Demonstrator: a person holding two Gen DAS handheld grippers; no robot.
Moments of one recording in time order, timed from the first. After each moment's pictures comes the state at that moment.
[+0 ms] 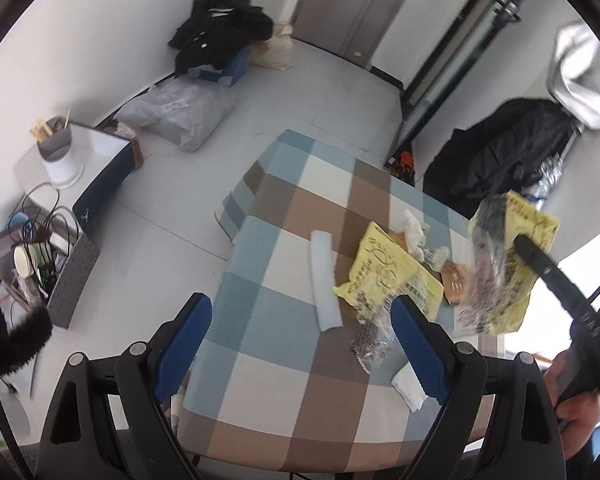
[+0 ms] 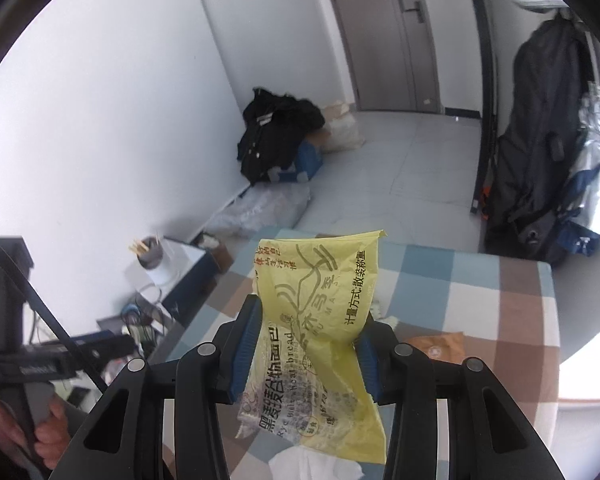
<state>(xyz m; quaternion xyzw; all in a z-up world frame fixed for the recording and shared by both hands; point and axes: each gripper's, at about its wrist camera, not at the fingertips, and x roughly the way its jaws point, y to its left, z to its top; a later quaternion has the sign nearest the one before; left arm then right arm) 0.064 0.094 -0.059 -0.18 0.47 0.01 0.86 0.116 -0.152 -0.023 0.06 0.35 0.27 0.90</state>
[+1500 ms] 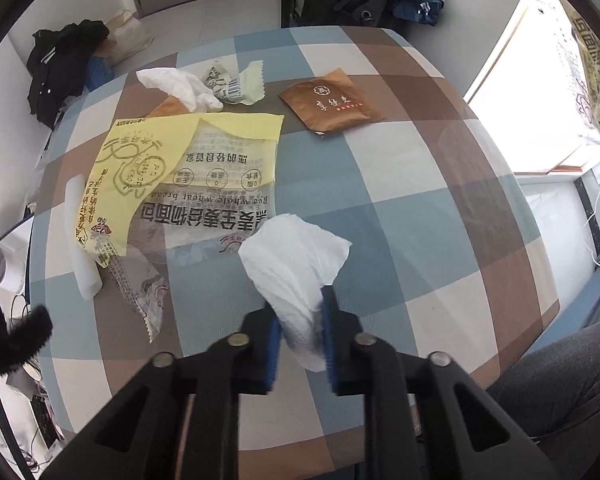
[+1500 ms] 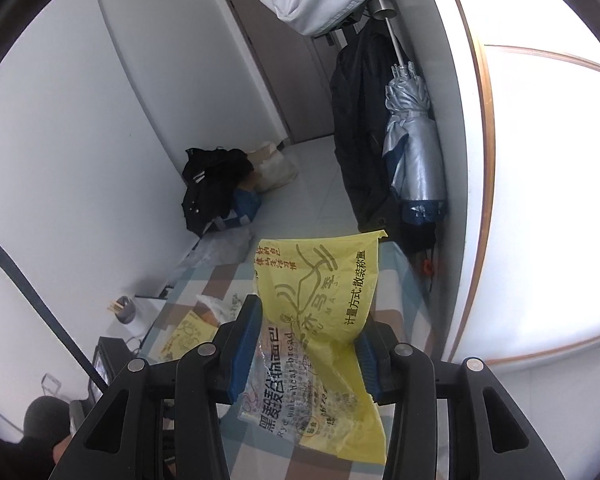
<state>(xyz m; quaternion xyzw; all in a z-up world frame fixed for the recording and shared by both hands) 0.067 -0.092 -0.134 0.08 0.57 -0.13 0.80 0.082 -0.338 -0.012 0.14 0.34 0.17 0.91</state>
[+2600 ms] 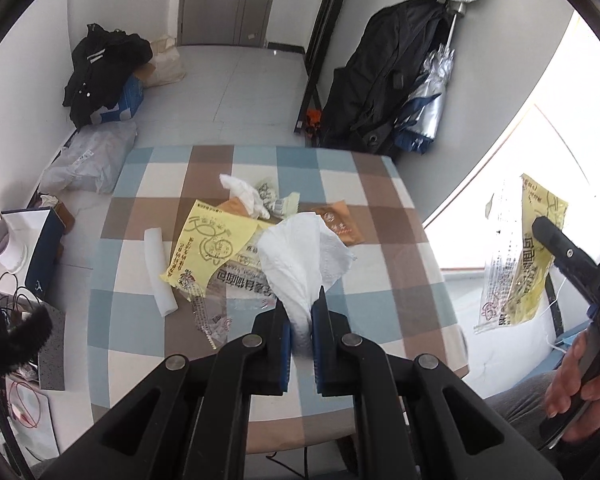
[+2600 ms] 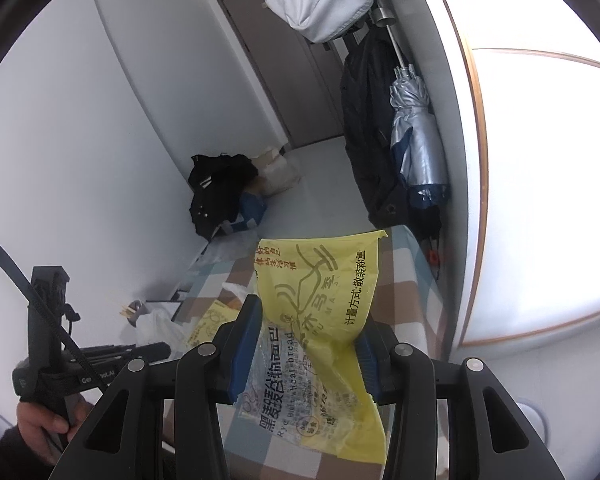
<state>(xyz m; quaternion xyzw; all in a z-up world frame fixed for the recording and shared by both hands) 0.053 -0.046 -0.021 -0.06 0.48 -0.12 0.87 0.031 -0.328 0.000 0.16 0.32 0.16 0.92</state>
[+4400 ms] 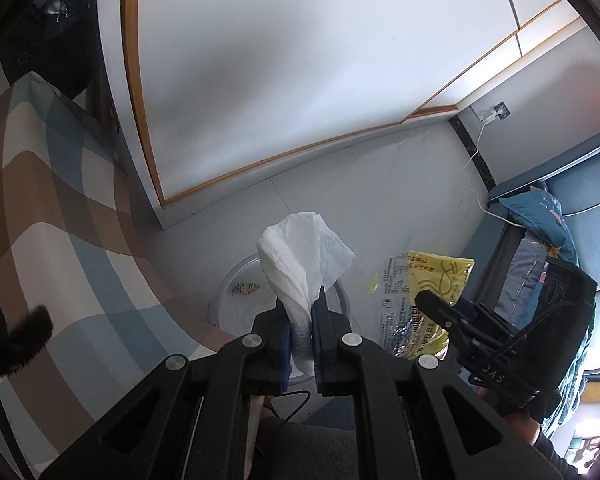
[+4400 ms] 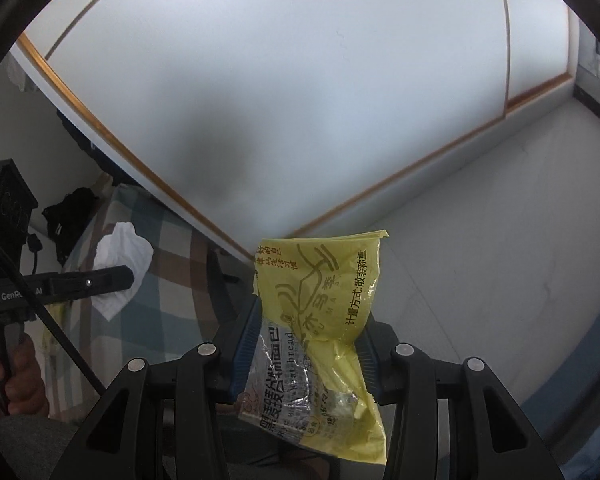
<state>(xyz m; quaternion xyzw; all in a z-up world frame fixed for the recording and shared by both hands) 0.086 -0.359 -0.142 0.06 0.62 -0.36 0.69 -0.052 -0.570 -0.182 0.30 0.46 -0.09 0.83</state>
